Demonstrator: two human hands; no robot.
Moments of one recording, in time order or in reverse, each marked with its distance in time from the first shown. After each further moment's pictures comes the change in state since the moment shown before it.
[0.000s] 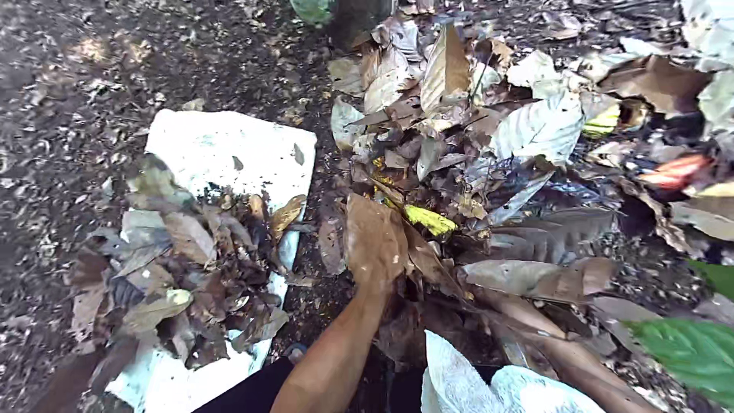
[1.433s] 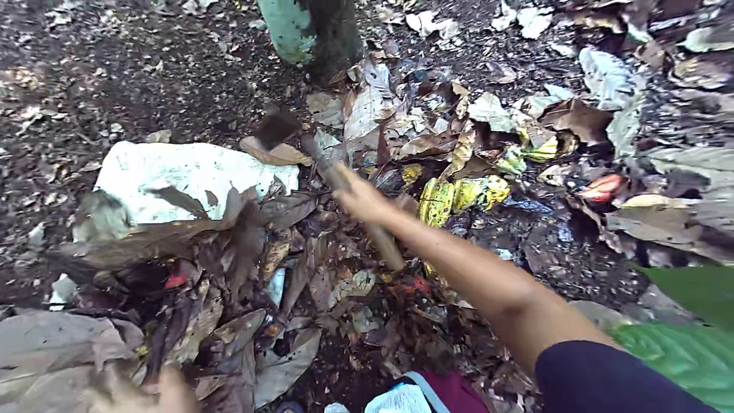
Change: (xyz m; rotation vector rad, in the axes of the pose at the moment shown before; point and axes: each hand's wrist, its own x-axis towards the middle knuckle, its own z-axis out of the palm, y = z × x) left_hand -0.035 -0.012 -0.319 0.572 0.829 0.066; right_hand 0.159 -0.234 0.142 -0.486 -0.051 -0.583
